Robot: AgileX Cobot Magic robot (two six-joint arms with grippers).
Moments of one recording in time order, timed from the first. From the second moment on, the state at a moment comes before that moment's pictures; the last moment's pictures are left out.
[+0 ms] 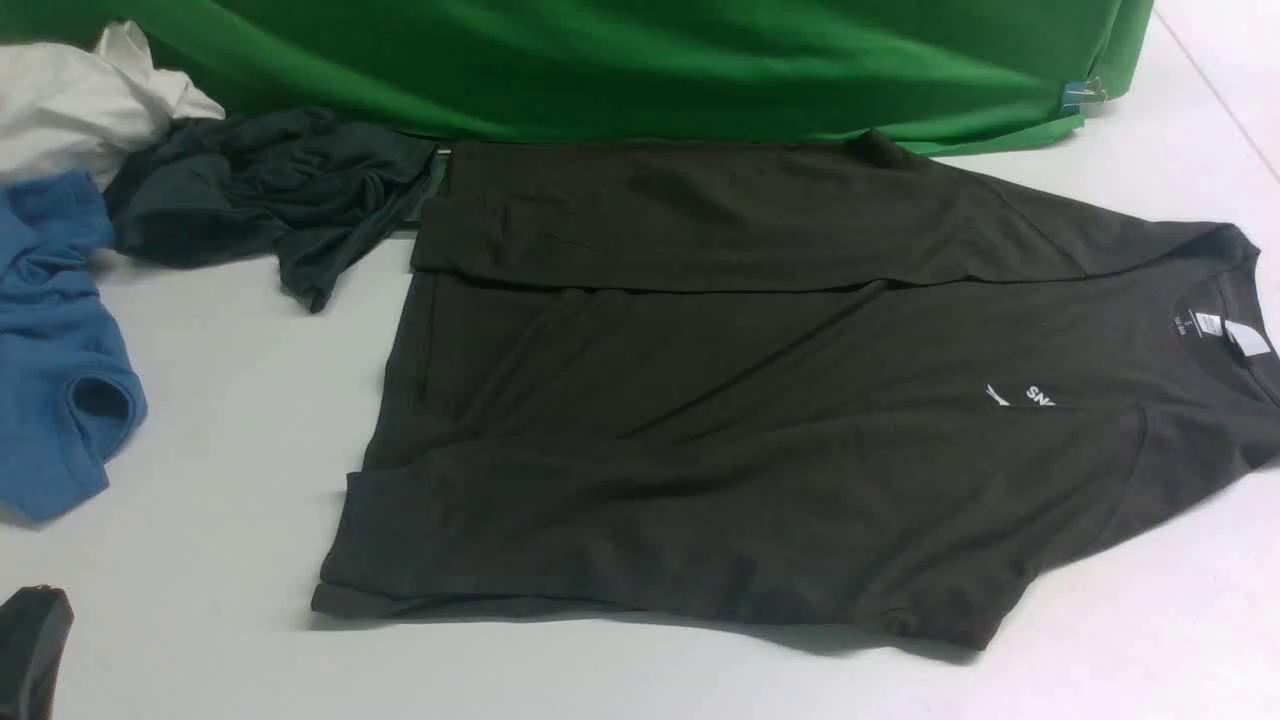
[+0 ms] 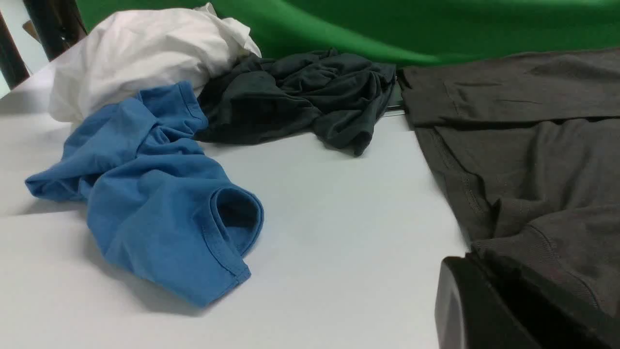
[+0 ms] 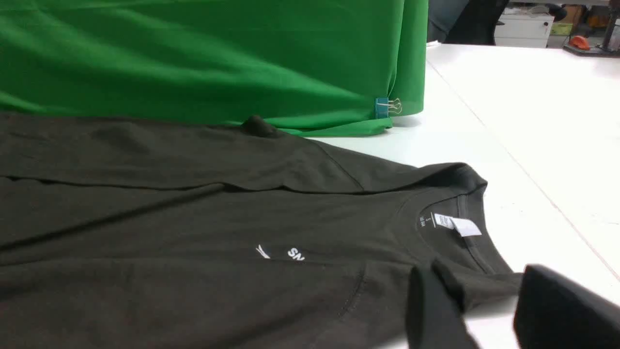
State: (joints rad) right arm 0.00 0.00 0.01 -0.08 0.20 0.05; left arm 0.06 0.00 0.01 0.00 0.25 0.14
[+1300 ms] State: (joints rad) right arm 0.00 0.00 0.01 -0.08 0.20 0.05; left arm 0.06 0.00 0.01 0.01 0.25 0.14
